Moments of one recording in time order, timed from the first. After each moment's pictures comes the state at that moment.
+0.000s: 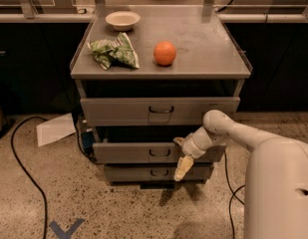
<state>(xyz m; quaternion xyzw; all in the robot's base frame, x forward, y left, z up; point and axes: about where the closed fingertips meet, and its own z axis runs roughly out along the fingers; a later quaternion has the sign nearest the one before) 0.621 -0.102 0.436 -0.64 0.70 0.25 0.19</state>
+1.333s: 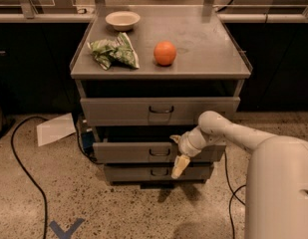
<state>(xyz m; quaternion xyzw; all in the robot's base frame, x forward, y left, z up) 0.643 -0.087 0.437 -0.67 0.68 0.20 0.23</state>
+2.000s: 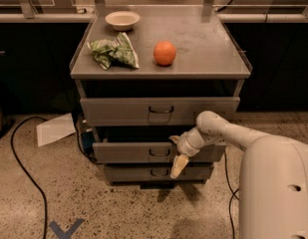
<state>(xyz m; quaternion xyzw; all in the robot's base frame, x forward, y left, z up) 0.647 -0.089 0.425 -0.67 0.68 0.20 0.22</state>
